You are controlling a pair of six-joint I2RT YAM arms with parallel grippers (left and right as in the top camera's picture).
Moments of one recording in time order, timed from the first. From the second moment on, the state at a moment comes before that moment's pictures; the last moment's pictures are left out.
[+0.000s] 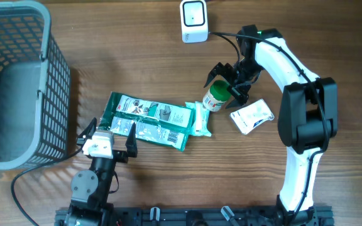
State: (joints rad) left arm -0.21 0.01 0.03 -0.11 -0.06 -0.04; right arm 0.20 2.22 1.72 -1.20 -0.59 0.78
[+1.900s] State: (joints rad) left arm -0.21 0.01 0.03 -0.11 -0.06 -0.04; right arm 0.43 2.23 1.97 -1.60 -0.90 0.22
